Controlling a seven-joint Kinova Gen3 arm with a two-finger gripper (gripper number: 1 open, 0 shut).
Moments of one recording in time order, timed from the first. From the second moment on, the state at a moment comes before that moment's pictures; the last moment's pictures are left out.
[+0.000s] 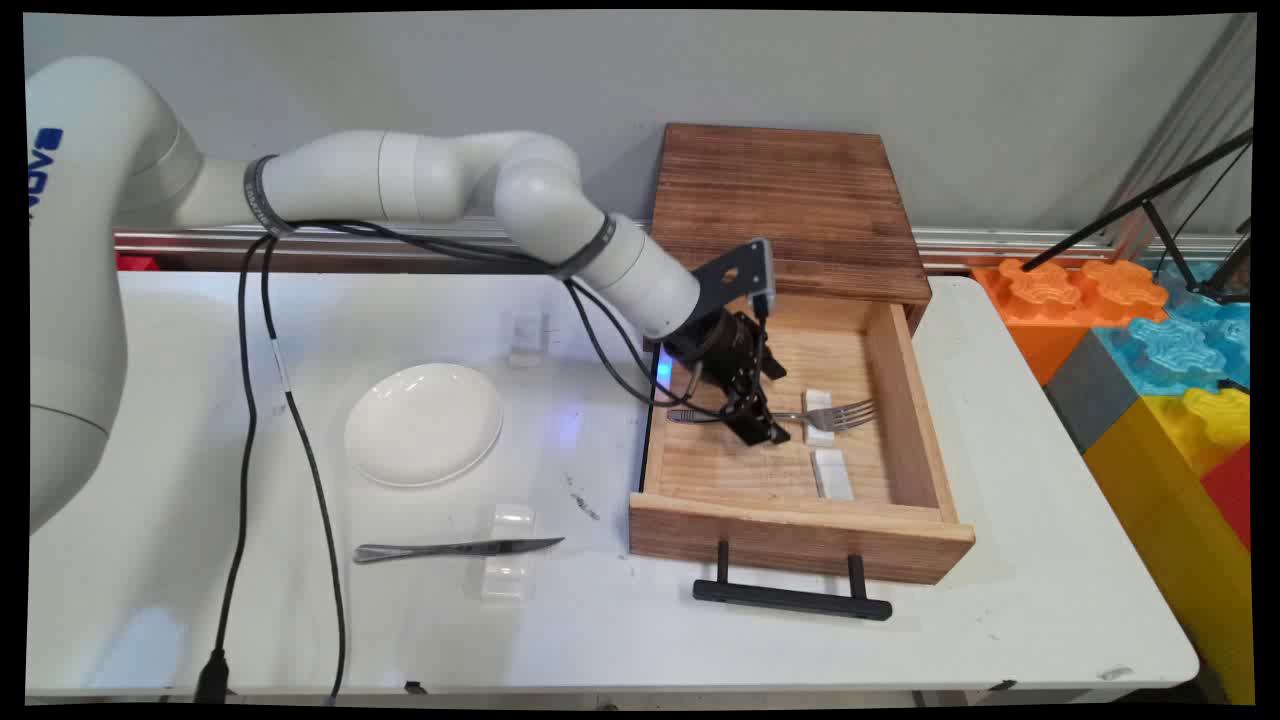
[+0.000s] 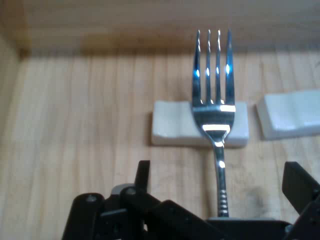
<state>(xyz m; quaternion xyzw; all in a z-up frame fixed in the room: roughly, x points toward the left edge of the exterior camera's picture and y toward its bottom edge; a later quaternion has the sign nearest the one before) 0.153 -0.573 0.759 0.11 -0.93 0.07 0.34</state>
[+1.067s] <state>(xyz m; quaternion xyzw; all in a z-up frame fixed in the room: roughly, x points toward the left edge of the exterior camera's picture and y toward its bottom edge) 0.168 -0.558 0.872 0.18 -0.93 0.03 0.31</state>
